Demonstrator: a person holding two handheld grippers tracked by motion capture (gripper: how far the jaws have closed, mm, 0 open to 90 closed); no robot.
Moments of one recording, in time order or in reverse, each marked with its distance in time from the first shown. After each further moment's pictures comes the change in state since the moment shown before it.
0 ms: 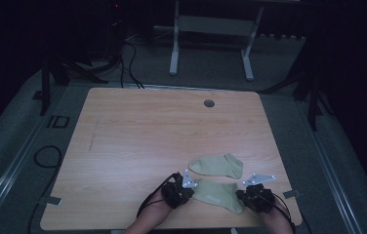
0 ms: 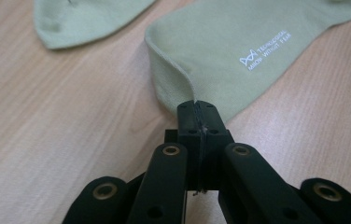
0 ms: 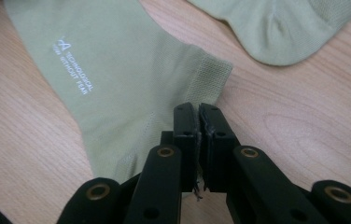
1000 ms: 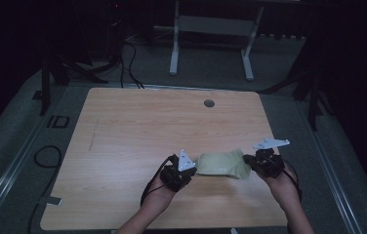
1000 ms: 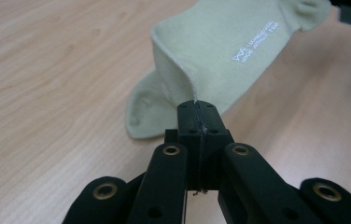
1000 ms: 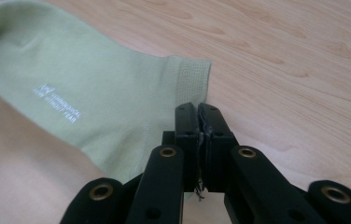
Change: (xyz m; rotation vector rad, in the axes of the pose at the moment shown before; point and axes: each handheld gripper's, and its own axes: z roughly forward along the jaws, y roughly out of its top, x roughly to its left) left arm 0.017 0.039 -0.032 -0.191 0.111 -0.096; right arm -0.047 0.083 -0.041 -0.131 -0.083 0.015
